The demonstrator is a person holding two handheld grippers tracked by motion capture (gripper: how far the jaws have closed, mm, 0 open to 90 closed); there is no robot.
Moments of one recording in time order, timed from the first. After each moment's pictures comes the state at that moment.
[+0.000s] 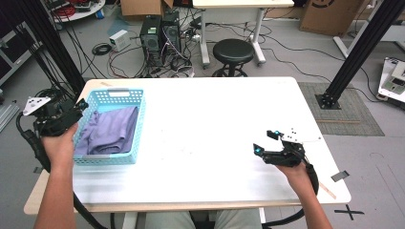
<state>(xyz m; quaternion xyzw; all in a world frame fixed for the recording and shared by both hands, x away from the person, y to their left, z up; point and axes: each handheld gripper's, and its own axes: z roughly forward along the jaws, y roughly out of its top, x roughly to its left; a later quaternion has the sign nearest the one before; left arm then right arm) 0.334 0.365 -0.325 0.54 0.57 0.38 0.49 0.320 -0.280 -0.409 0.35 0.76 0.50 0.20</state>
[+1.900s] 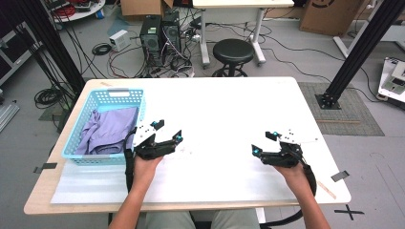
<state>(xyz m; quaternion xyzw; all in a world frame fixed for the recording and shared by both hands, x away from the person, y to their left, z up) 0.326 0.151 -0.403 0.68 0.37 0.27 0.58 0.321 -0.276 -0.415 0.36 0.77 0.49 0.20</state>
